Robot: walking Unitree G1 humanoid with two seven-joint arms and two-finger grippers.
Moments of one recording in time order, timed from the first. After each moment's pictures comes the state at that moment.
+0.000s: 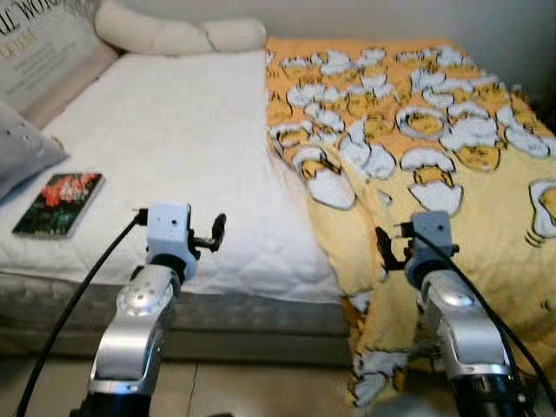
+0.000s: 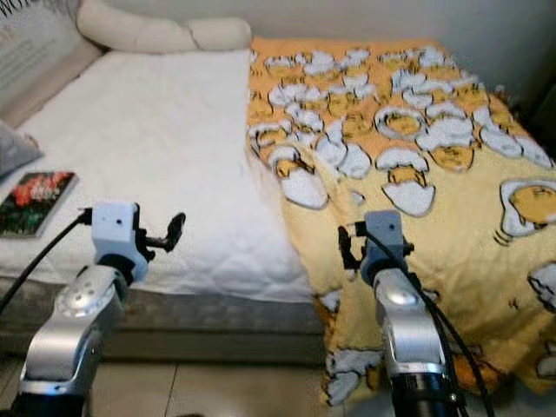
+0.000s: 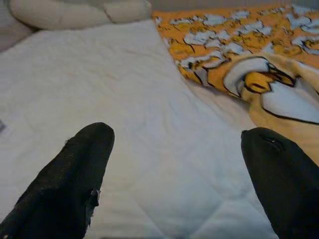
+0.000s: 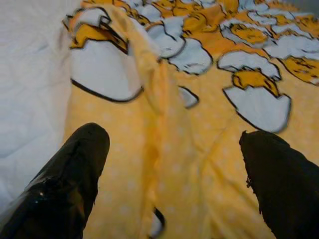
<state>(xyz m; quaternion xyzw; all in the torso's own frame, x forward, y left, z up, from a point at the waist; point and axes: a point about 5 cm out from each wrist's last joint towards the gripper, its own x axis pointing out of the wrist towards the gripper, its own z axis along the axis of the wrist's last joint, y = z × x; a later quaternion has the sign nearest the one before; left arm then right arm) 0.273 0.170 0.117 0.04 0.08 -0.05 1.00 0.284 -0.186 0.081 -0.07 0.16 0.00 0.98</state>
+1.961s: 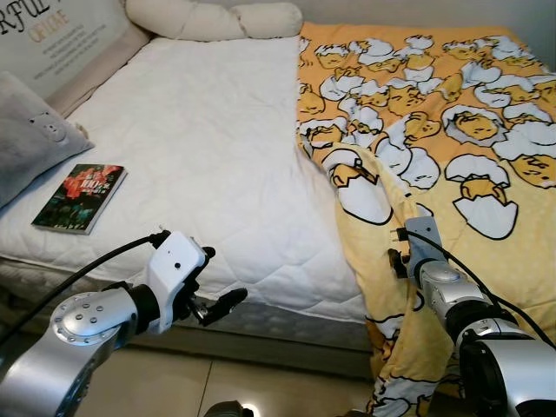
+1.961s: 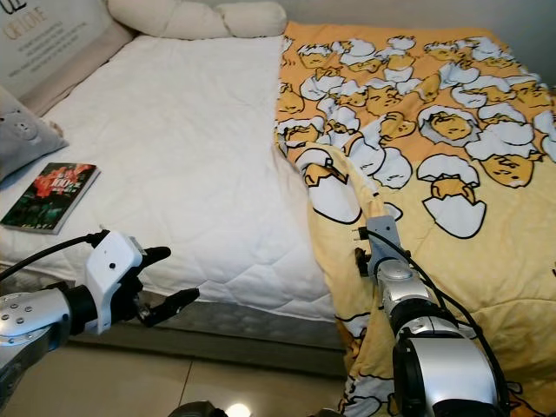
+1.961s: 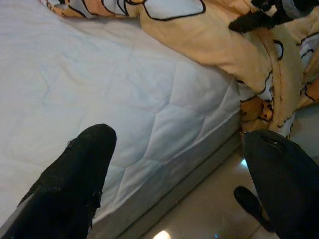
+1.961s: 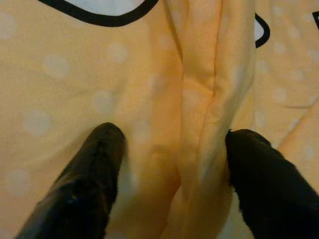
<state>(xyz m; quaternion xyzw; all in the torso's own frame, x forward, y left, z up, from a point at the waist) 0.211 0.174 0.145 0.15 0.20 -0.38 0.89 0.323 -0.225 0.029 -0.11 0.32 -0.05 0.94</state>
